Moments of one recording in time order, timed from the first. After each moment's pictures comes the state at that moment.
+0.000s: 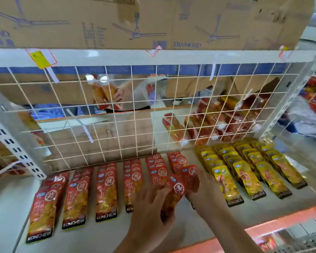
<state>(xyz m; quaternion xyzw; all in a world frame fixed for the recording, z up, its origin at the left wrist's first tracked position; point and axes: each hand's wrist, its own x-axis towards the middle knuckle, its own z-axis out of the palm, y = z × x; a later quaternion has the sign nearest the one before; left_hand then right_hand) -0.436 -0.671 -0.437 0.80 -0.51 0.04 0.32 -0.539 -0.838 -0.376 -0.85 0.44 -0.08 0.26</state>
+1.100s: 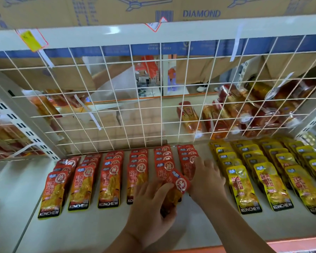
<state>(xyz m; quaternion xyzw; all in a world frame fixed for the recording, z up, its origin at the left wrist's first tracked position) -0.438 -0.678 -0.444 0.82 -0.49 0.06 0.30 -0.501 -0.862 -0.381 -0.89 0.40 -0.02 0.21</state>
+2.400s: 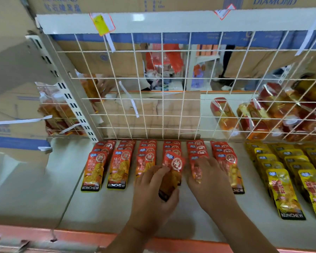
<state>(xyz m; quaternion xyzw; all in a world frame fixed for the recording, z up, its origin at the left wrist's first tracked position) -0.420 -0.613 -0.416 0.86 -0.32 0.09 0.39 -0.481 -0.783 -0.375 -0.93 0.25 -0.15 0.24</state>
